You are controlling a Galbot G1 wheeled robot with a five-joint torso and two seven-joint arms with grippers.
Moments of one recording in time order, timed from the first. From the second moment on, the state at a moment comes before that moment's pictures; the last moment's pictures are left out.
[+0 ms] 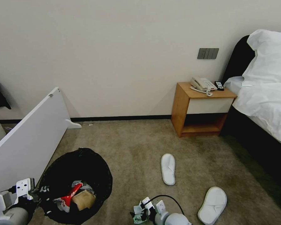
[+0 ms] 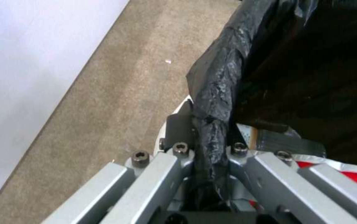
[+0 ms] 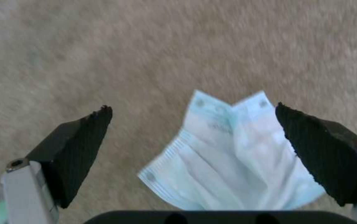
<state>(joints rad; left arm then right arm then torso) 1.71 -1.15 -0.97 -2.38 -0.98 0.74 -0.45 -0.97 1.19 -0.31 1.36 0.47 -0.38 -0.04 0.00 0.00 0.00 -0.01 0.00</state>
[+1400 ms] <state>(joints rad) 1.71 -1.14 -0.98 -2.38 -0.99 0.74 -0.44 -0.94 1.24 -0.26 1.22 0.40 -0.45 -0.09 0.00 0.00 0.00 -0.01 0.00</state>
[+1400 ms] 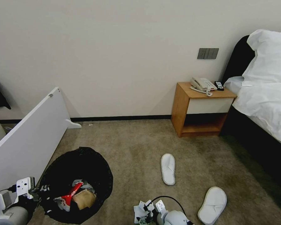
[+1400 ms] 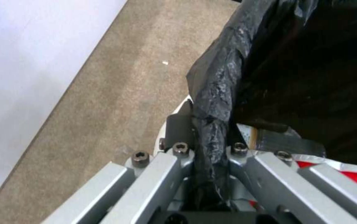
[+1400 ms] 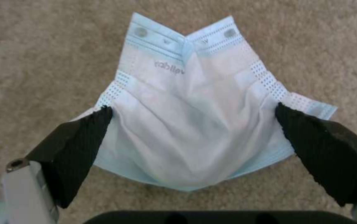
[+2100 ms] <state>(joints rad) 1.71 -1.14 -0.98 -2.39 -1.00 0.74 -0.44 -0.94 1.23 -0.24 1.22 0.39 -0.42 -0.10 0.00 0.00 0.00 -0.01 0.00</state>
